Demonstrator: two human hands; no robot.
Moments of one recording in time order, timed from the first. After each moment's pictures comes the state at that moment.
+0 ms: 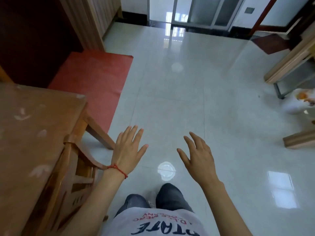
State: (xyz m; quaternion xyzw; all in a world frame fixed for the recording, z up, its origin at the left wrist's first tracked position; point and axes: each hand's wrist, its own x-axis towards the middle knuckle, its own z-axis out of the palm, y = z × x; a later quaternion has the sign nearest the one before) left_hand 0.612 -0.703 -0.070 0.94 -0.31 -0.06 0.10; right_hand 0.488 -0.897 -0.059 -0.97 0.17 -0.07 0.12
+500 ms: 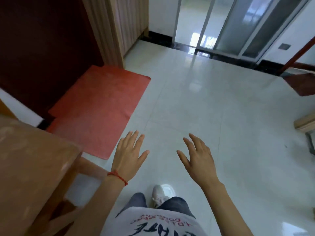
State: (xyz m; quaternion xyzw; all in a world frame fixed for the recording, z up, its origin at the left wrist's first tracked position) left_hand 0.849 -0.806 -0.063 0.97 -0.23 -0.02 0.12; right_hand 0.776 -1.019 -0.049 -0.99 0.07 -0.07 0.12
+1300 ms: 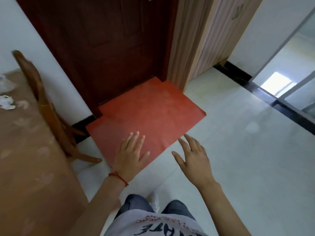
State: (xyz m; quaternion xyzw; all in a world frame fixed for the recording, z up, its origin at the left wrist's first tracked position) left_hand 1.160 -0.696 -0.063 0.99 0.04 -0.01 0.15; right_hand 1.203 -0.906 -0.036 -0.97 -0.21 -0.02 0.13
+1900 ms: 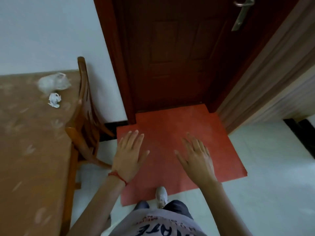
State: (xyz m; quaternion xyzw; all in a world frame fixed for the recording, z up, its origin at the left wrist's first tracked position) left_hand 1.332 -0.582 -0.053 0.94 0.29 0.03 0.16; right_hand 1.474 -0.749 -0.028 -0.90 -0.42 0.05 0.11
